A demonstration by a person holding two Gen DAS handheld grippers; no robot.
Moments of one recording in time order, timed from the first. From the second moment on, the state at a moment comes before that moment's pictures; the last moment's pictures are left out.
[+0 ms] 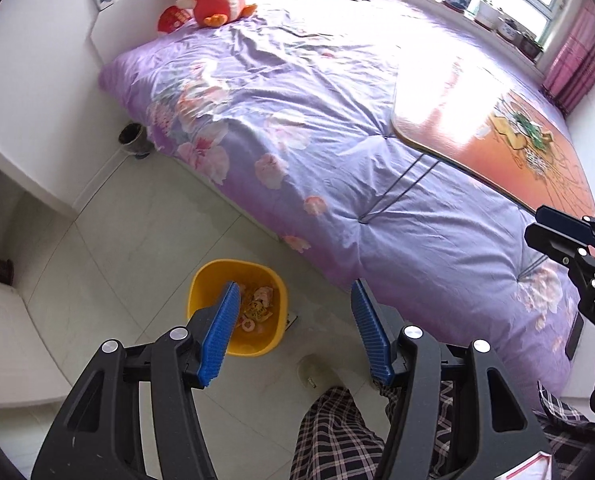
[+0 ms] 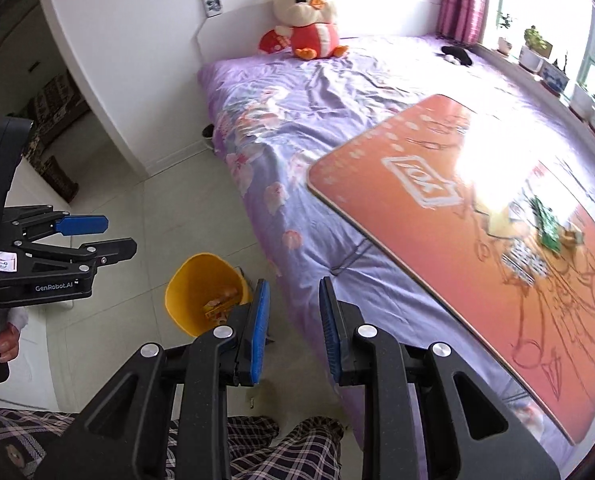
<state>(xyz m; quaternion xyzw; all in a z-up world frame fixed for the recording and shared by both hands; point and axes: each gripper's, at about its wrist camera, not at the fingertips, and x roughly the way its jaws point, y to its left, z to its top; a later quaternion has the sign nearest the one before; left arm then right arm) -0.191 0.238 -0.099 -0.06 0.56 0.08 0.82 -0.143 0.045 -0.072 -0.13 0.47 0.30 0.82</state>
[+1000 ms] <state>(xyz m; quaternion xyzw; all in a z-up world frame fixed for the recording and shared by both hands) -0.005 0.021 -0.105 0.02 0.55 -0.07 0.83 -0.017 -0.205 -0.087 0.00 0.47 0.10 0.87</state>
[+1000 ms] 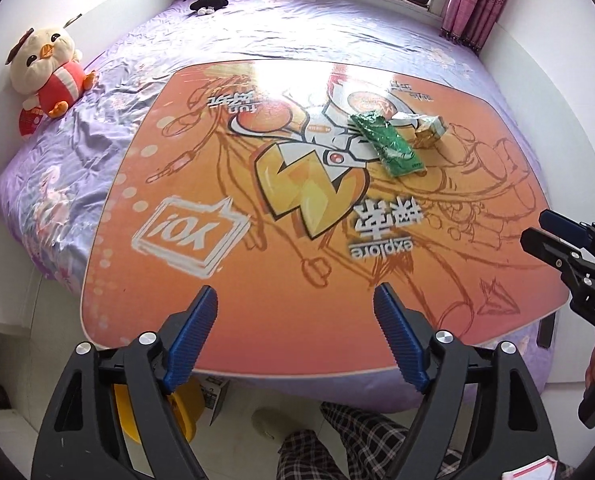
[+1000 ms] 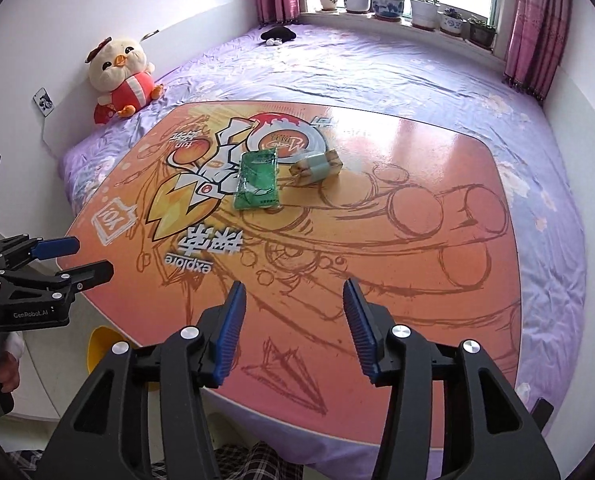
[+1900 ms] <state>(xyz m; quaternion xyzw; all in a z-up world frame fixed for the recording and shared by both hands) 0.120 -0.066 -0.150 0.05 0.53 -0.05 0.84 0.059 -0.266 -0.105 0.02 0.47 0.08 0.88</state>
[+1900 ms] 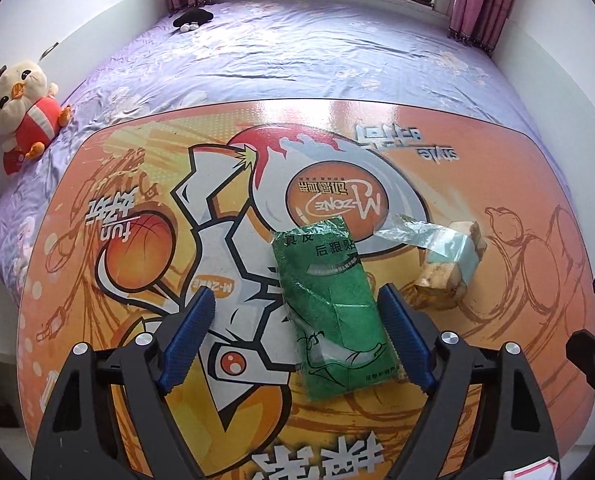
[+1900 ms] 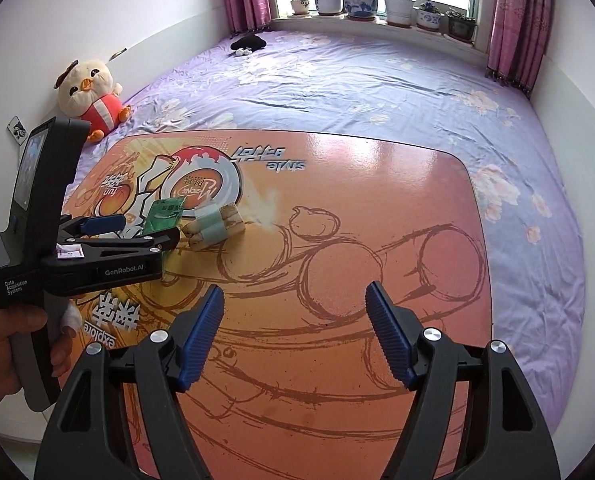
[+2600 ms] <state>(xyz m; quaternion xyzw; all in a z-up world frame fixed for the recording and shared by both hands) 0.125 -0.003 -0.147 0.02 0.53 0.00 0.85 0.099 -0.211 -0.130 -0.03 0.47 0.16 0.87</state>
